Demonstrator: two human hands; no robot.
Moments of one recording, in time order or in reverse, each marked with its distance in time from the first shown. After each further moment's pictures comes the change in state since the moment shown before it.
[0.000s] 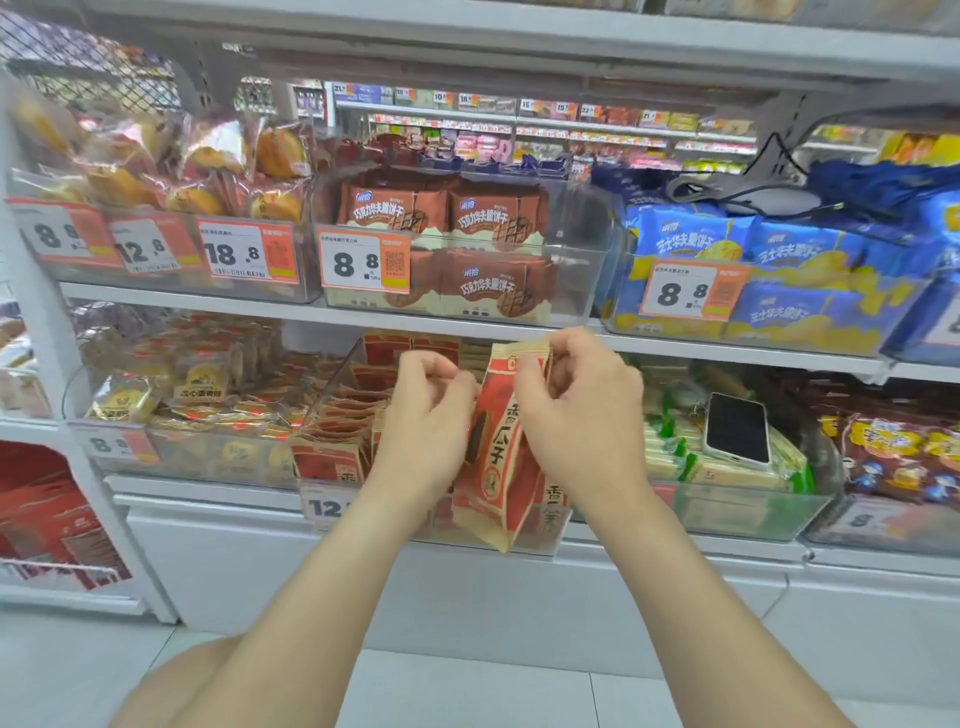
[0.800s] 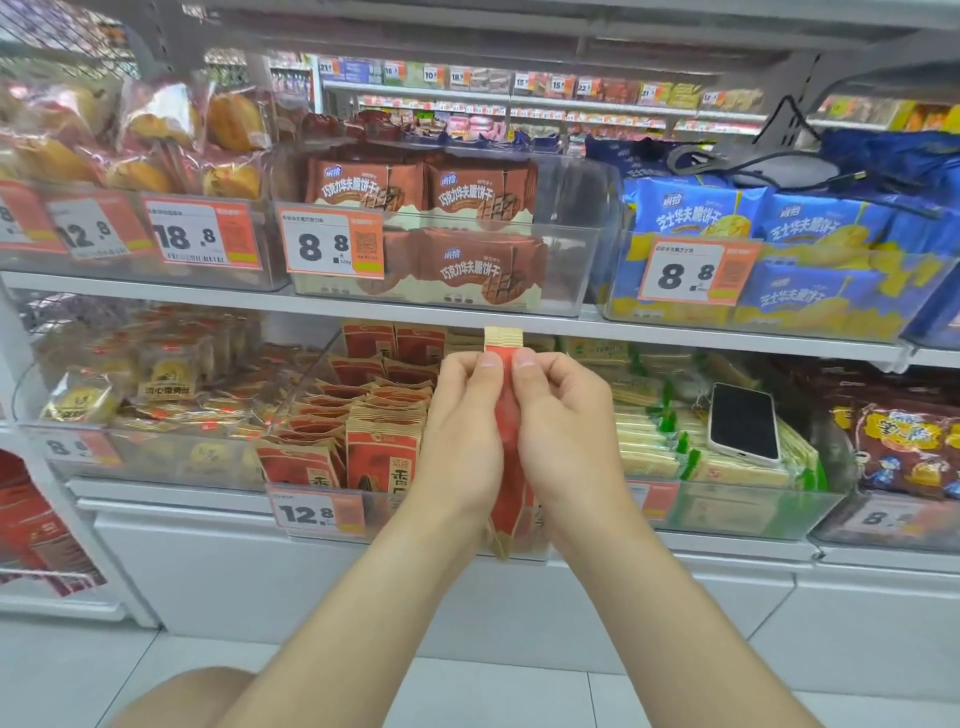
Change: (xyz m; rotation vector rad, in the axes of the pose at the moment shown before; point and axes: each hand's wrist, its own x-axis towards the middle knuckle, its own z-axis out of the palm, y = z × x) left_hand -0.018 0.012 0.051 -0.359 -0.028 -0.125; right_hand -0.005 0.015 0.021 0.505 -0.085 0.436
